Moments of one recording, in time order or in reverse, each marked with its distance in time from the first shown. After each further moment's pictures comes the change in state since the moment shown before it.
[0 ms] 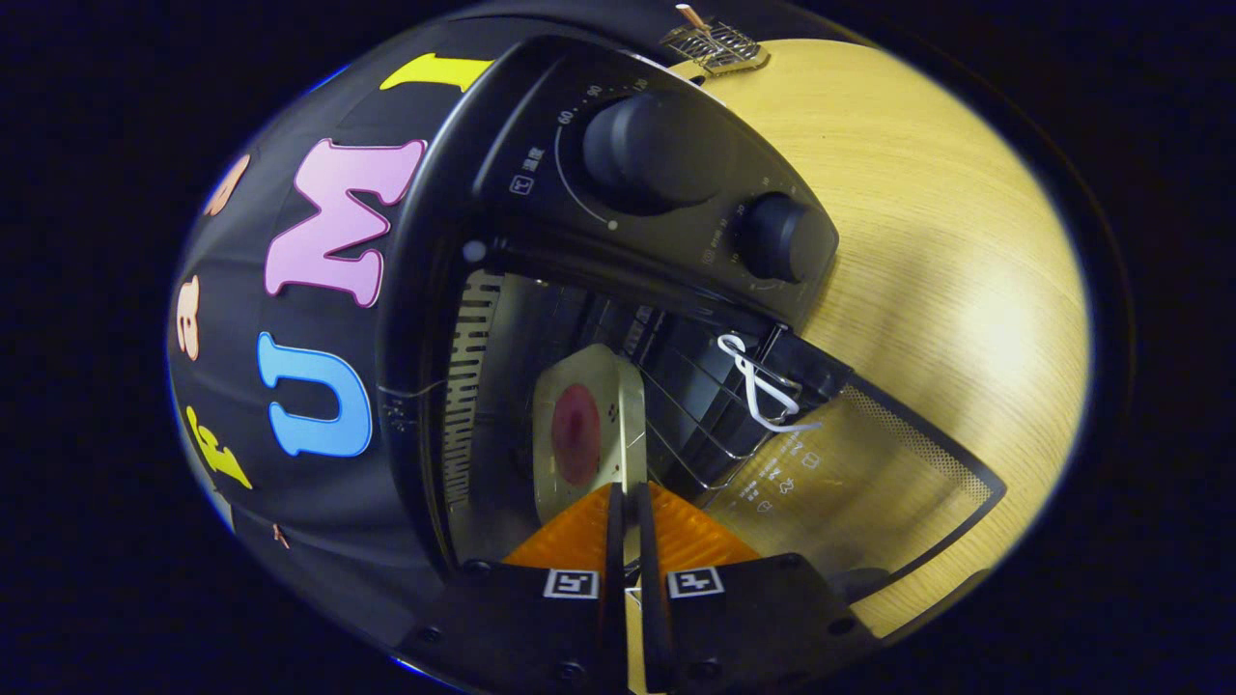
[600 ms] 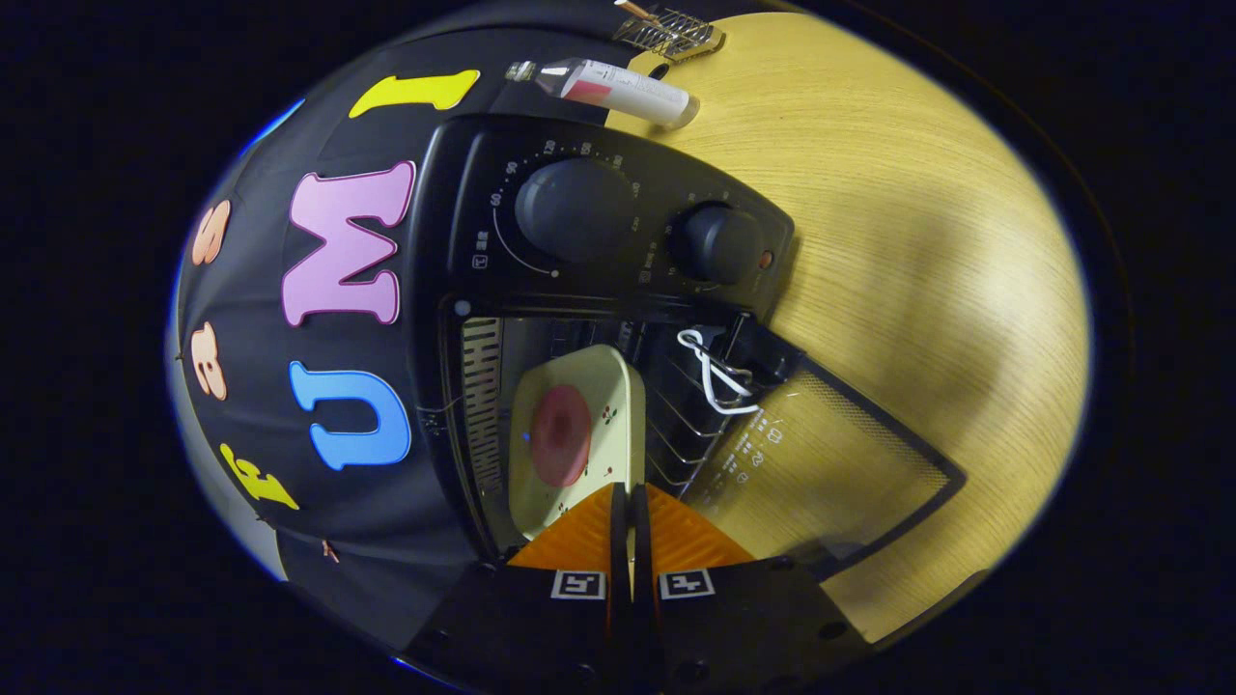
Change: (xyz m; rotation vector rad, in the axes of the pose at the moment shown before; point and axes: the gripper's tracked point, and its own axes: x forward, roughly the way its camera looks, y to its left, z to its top) arm -0.011 -0.007 -0.001 0.127 0.090 0.049
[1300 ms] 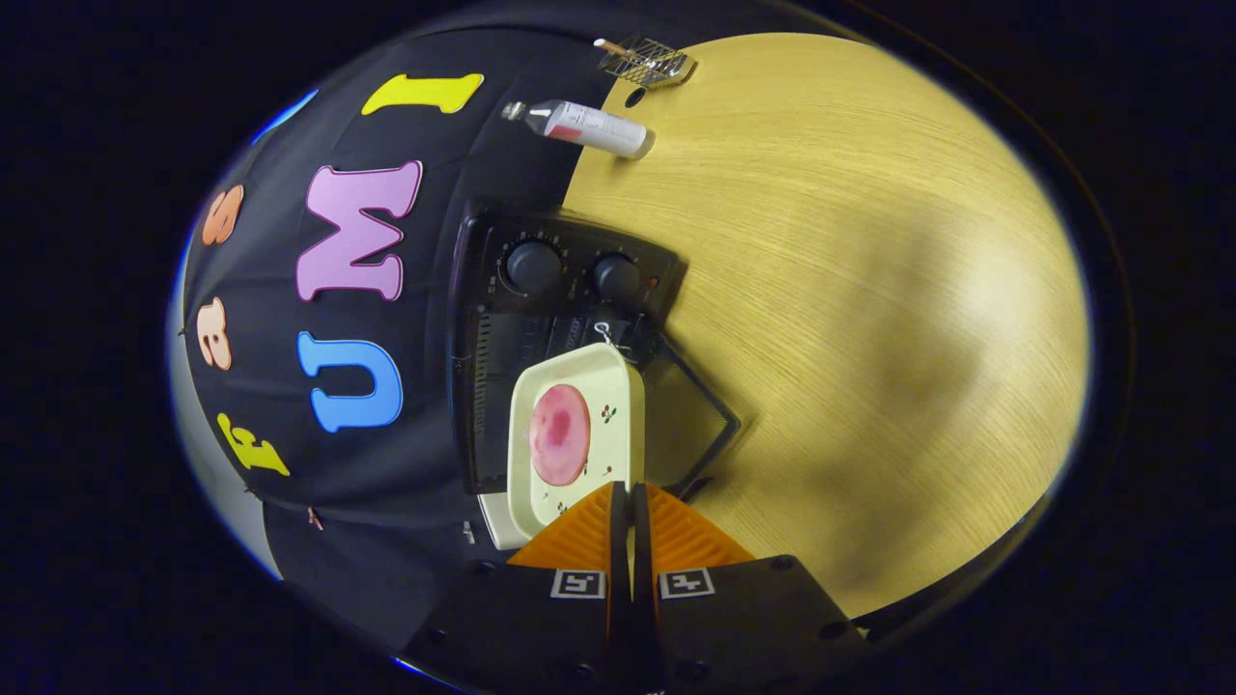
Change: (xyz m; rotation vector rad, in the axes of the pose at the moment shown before) arm -0.117 -0.046 -0.007 -0.055 0.074 -0.054
